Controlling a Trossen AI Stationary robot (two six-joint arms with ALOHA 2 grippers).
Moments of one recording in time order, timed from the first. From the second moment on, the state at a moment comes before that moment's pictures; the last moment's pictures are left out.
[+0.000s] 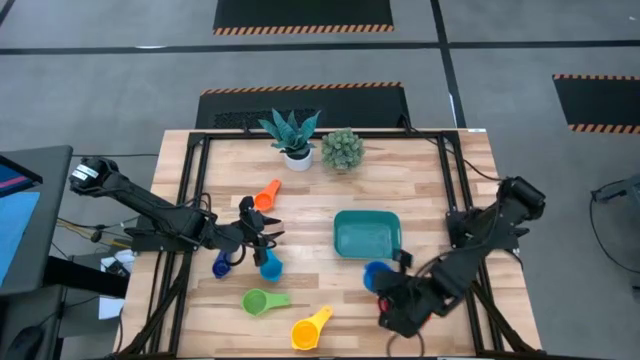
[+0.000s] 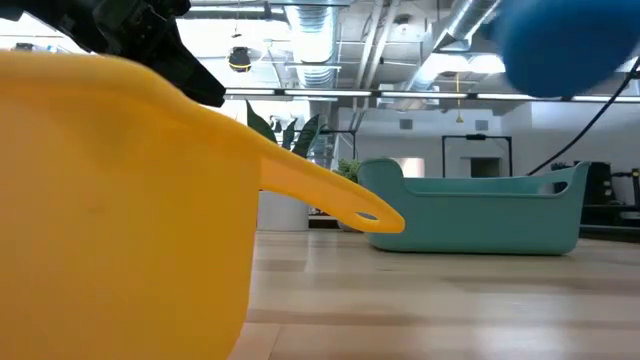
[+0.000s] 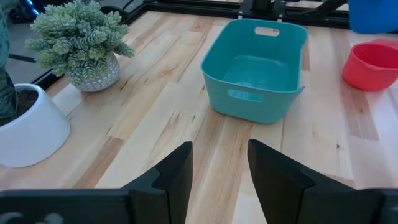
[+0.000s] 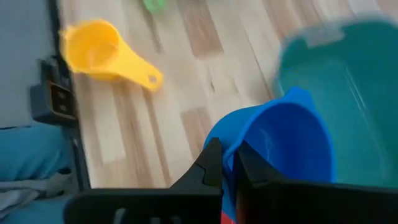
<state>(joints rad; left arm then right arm) -0.39 1.11 0.54 0.01 -0.63 -0.35 0.76 1.67 1.45 -0.99 0.48 1.02</state>
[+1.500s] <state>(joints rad) -0.39 1.11 0.54 0.01 -0.63 -0.35 1.00 1.85 1.45 -1.07 0.51 1.18</state>
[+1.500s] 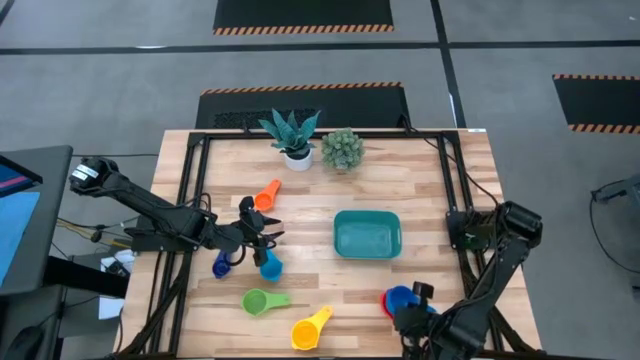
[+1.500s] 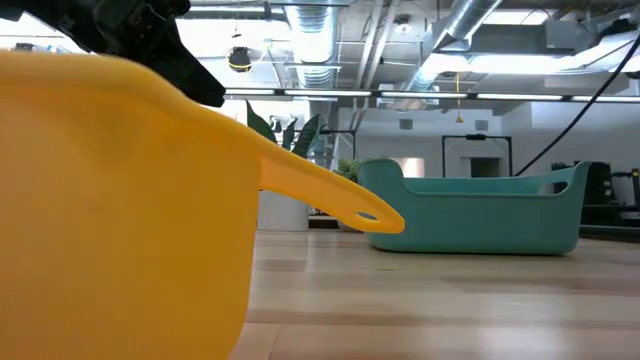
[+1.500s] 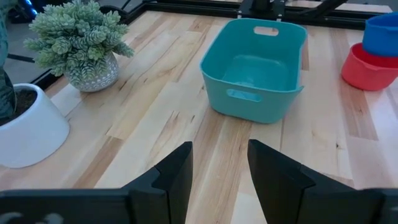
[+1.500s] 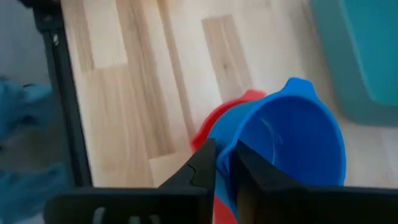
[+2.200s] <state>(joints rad) -0.39 1.11 0.54 0.01 -0.63 -0.35 0.92 1.85 1.45 -1.07 0.44 1.15</state>
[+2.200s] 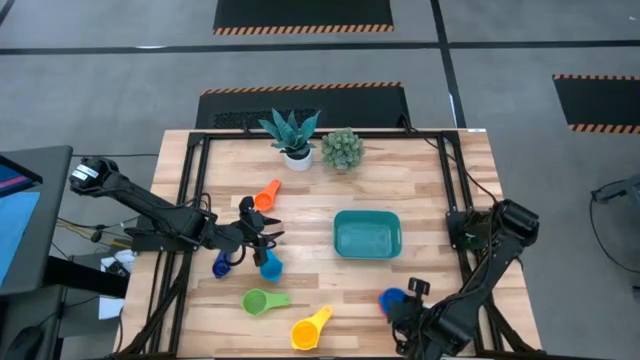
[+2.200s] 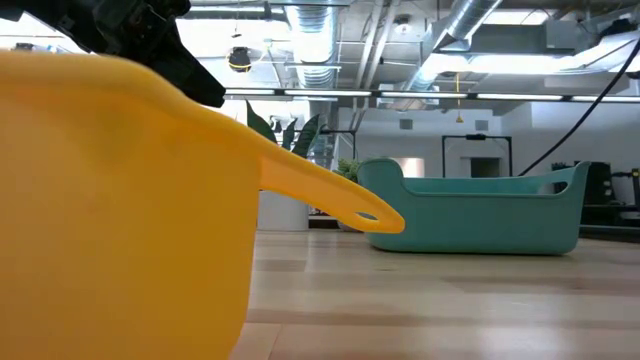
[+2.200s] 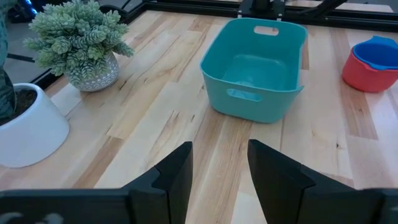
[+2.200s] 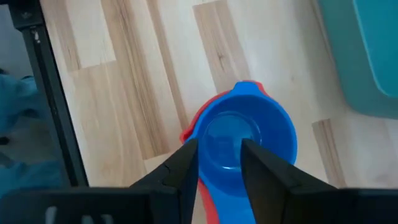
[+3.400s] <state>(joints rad) -0.42 1.11 0.54 -0.12 -0.49 -0.46 0.54 2.11 1.72 -0.45 0.17 -0.08</state>
